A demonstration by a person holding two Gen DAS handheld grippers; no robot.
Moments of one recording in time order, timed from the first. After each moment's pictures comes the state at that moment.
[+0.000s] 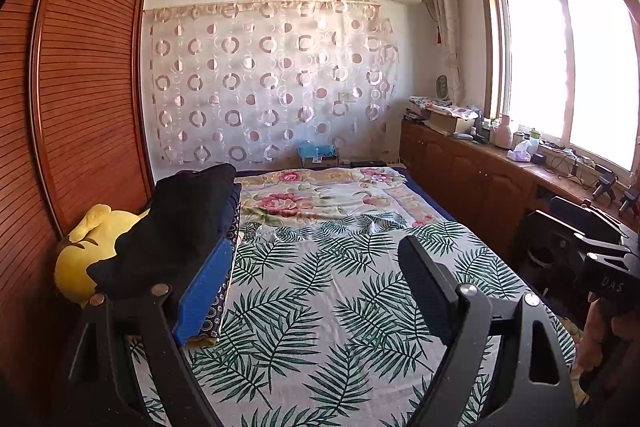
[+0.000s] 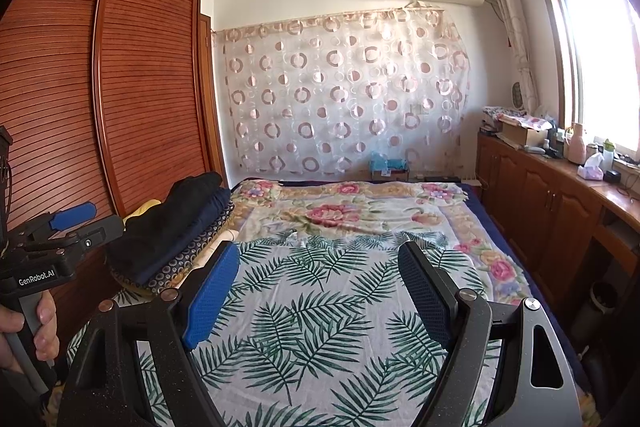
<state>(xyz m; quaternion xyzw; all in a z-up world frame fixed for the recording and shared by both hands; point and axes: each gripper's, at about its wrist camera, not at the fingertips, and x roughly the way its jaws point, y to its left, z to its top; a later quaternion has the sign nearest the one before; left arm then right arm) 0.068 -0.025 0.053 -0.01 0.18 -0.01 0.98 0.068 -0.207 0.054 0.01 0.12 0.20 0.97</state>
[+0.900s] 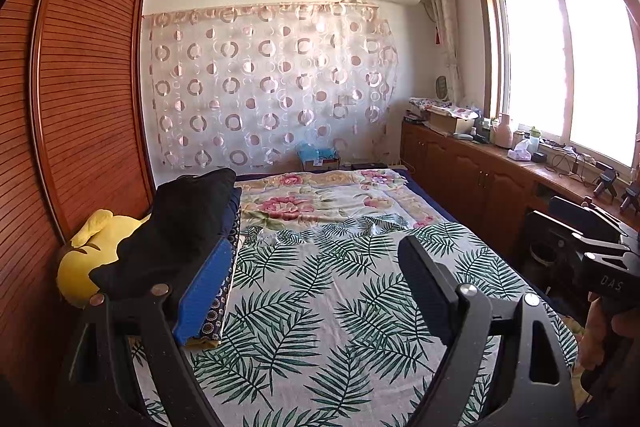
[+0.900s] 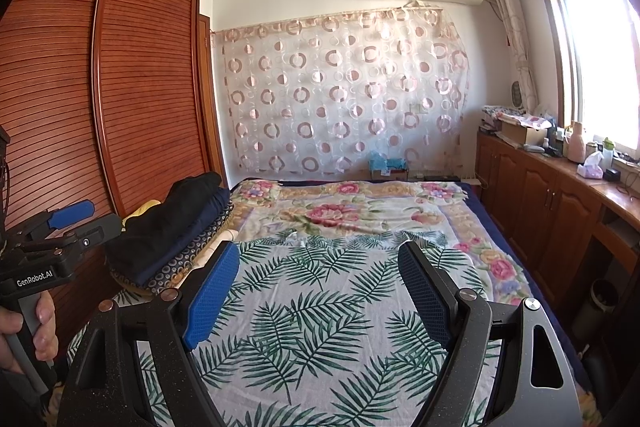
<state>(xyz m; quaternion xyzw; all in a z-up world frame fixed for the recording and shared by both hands) 0.068 -0.022 0.051 0.00 0.18 -0.01 0.98 0.073 -0.215 0.053 0.01 0.12 0.20 0.97</state>
